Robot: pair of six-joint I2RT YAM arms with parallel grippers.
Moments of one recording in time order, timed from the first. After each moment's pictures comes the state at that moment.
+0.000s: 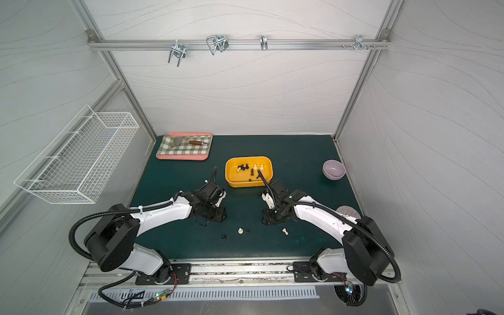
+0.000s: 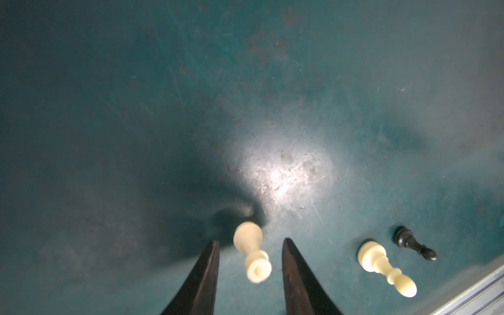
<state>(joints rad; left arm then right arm) -0.65 1.49 0.76 -0.50 0.14 -0.44 0.73 1.32 0.78 -0.70 -0.30 0.35</state>
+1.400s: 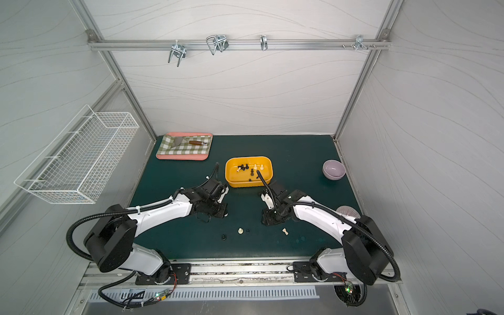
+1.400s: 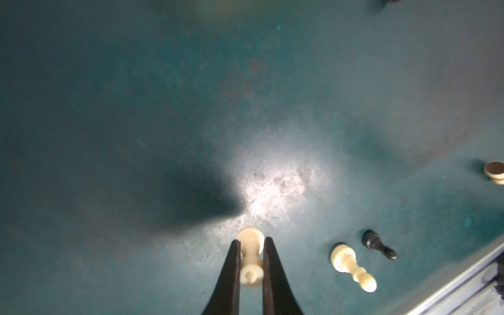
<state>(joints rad) -0.67 1.48 0.84 -0.53 0.13 -0.42 0.73 1.33 0.78 -0.70 -0.30 0.35</state>
